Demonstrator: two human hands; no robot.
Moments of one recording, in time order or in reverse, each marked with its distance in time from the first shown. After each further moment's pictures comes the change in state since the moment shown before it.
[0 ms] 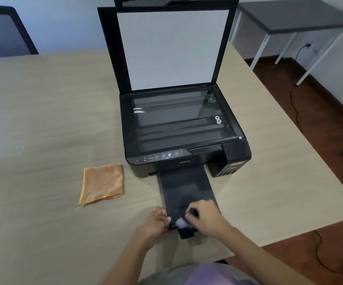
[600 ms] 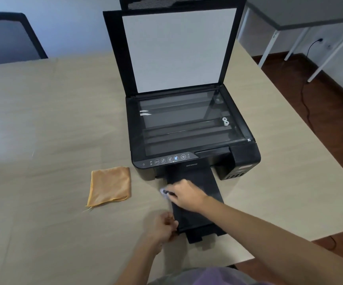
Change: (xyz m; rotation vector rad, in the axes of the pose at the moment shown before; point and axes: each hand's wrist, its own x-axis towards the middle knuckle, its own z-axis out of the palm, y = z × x) left_hand -0.001 0.001 -0.001 -0.004 0.016 -0.044; right_hand 0.080 -0.055 -0.008 -0.299 -0.010 -0.388
